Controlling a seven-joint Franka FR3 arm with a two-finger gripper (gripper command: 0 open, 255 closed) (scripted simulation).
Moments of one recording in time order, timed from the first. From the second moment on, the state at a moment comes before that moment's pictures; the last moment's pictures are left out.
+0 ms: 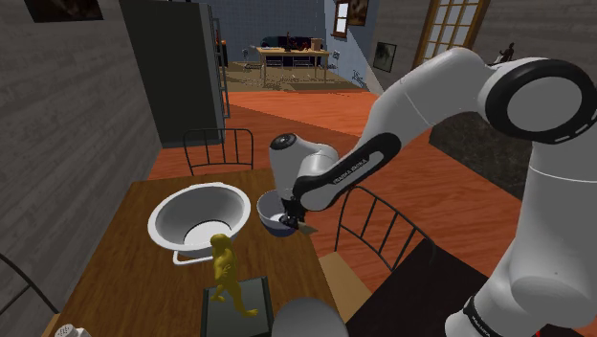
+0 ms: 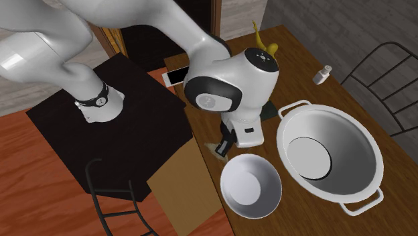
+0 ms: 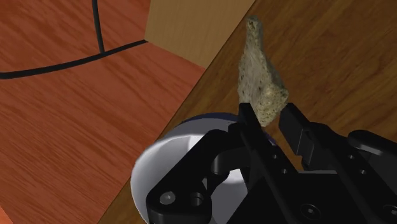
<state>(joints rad) 0.07 0.30 0.30 -2.11 -0.41 2.29 0.51</state>
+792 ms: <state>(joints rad) 0.06 0.19 0.33 -2.08 -0.34 2.17 0.44</state>
